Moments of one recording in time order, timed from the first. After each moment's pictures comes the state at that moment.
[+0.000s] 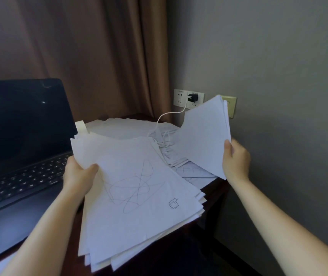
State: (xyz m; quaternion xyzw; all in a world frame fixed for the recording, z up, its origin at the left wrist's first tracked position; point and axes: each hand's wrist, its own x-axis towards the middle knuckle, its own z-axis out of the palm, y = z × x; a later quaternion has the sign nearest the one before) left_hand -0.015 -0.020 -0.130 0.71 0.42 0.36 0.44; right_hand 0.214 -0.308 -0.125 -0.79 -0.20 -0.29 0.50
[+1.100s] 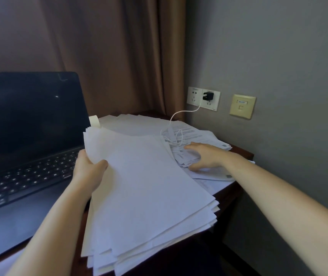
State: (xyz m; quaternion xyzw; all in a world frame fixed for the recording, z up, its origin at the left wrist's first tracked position) left_hand -0.023 -0.027 -0.117 0.70 0.39 0.36 0.48; right_hand 0.236 -0.225 -0.098 -0.88 -0.47 0.08 0.06
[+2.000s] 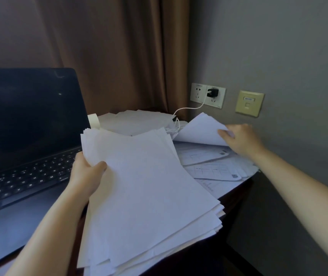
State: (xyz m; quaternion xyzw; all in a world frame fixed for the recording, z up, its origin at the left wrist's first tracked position) left_hand -0.021 -0.027 -0.117 0.69 0.41 0.34 0.49; right_hand 0.268 -0.269 -0.076 -0.85 -0.42 -0.21 0.22
